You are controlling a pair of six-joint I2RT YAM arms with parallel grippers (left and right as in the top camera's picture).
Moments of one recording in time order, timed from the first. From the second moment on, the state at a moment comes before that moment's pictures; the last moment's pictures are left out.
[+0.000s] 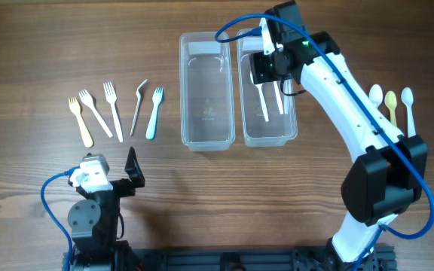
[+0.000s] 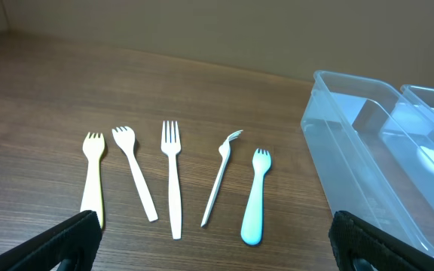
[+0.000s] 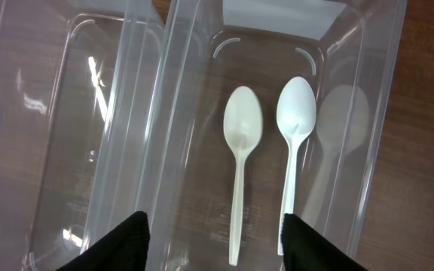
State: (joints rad) left arm 0.05 0.02 0.10 -0.31 0.00 -0.17; right arm 0.35 1.92 1.69 -0.88 -0.02 0.12
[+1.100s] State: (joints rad) left arm 0.05 0.02 0.10 -0.31 0.00 -0.17; right arm -0.28 1.92 1.44 -0.87 0.15 -0.11
